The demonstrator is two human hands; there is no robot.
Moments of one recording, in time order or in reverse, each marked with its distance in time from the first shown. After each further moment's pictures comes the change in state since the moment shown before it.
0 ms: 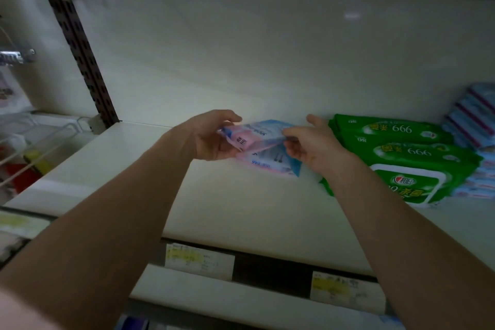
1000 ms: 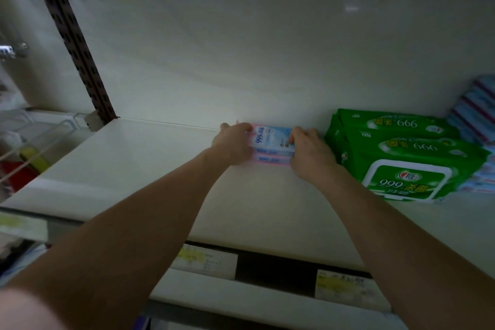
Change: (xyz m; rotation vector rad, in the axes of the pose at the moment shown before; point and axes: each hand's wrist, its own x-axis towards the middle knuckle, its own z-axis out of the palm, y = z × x) left_hand 0.042 -0.037 0.022 1.209 0.426 0.409; right_hand 0.005 0.034 -0.008 -1.380 0.052 -0.445
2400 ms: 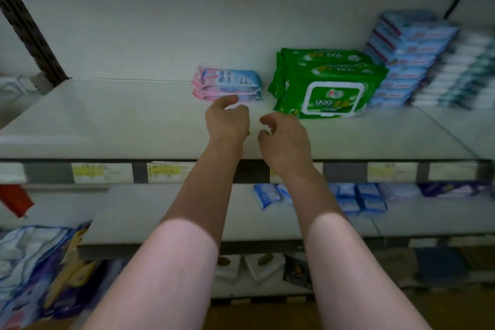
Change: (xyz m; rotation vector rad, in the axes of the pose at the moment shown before) left_hand -0.154 0.066 0.035 -1.141 0.161 -0.256; right_hand -0.166 -0.025 -0.006 0.461 0.250 0.234
